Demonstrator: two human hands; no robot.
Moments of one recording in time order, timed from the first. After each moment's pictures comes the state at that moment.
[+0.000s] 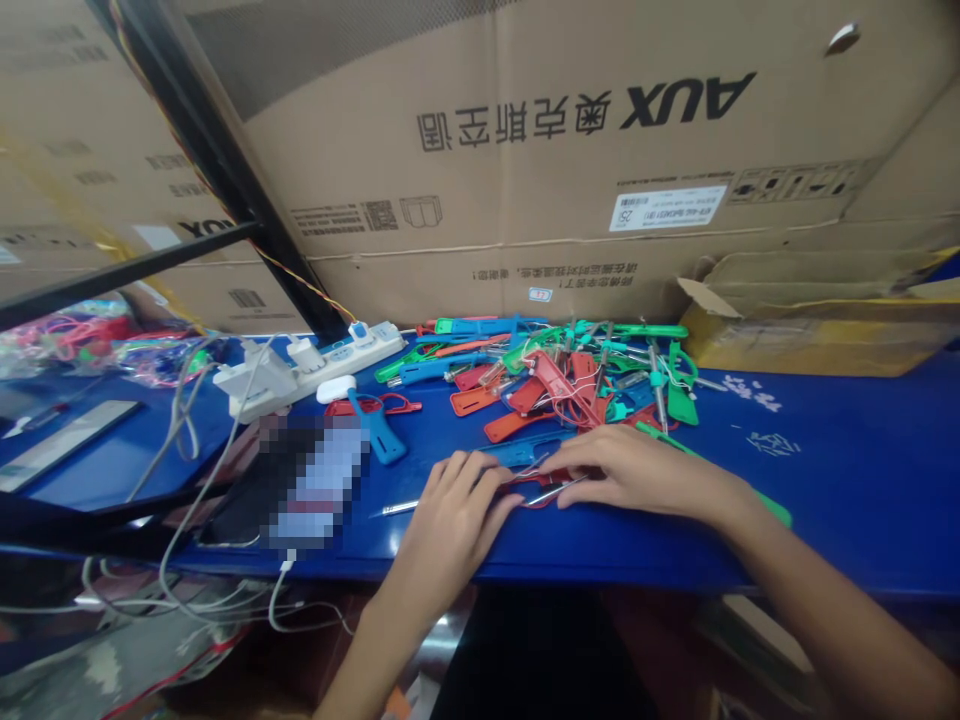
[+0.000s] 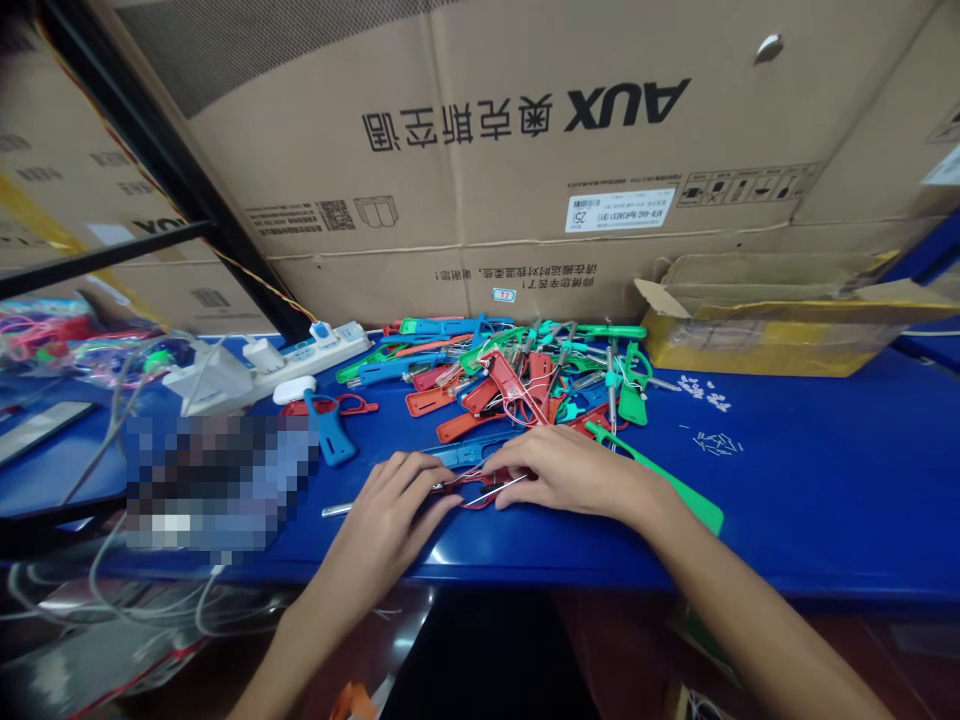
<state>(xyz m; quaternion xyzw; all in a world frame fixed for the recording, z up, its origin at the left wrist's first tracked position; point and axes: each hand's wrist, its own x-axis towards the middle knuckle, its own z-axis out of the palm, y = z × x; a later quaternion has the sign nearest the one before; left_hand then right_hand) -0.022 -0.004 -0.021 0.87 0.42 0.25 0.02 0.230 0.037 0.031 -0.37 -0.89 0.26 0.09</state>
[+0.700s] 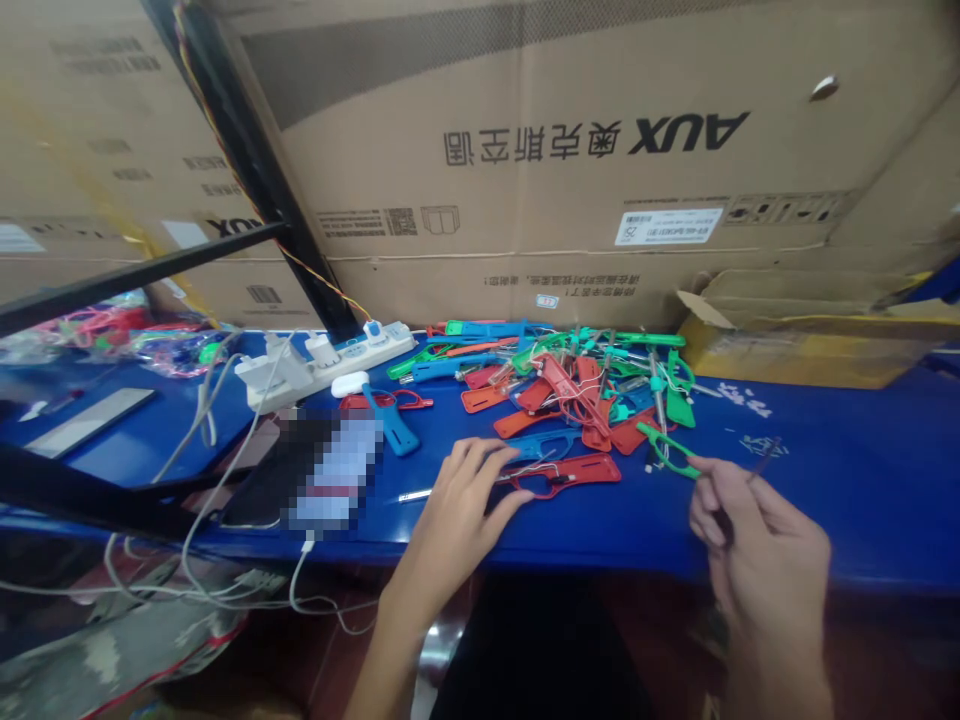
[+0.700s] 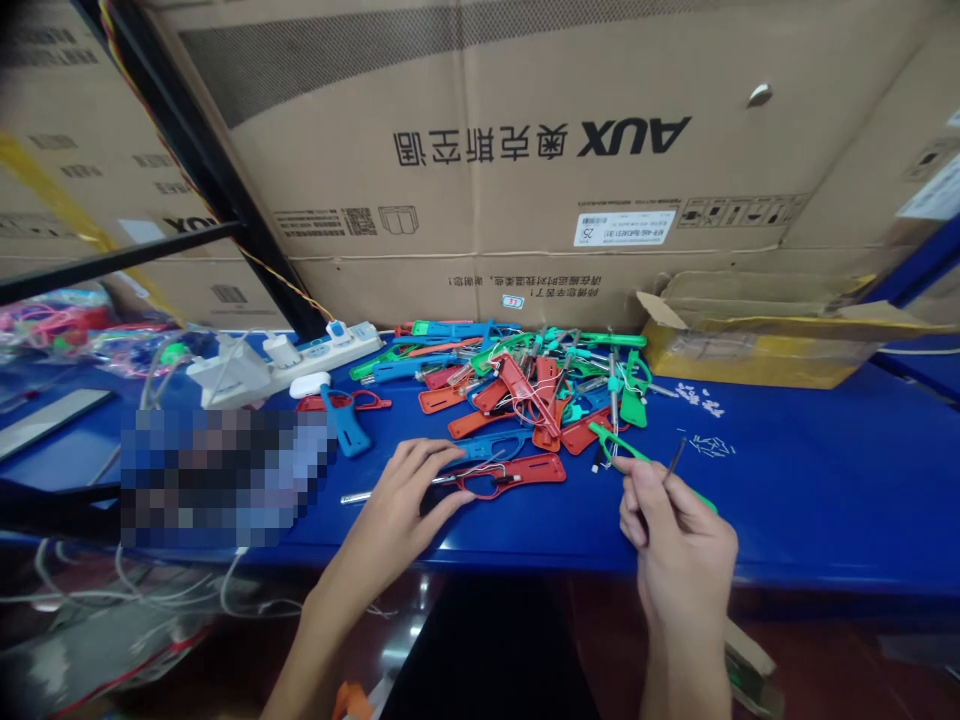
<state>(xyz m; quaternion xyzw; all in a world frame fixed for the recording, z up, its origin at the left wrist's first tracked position) -0.026 -0.007 -0.021 0.84 0.44 0.31 0.11 0.233 -0.049 -0.016 -0.52 -0.36 0.25 0.73</state>
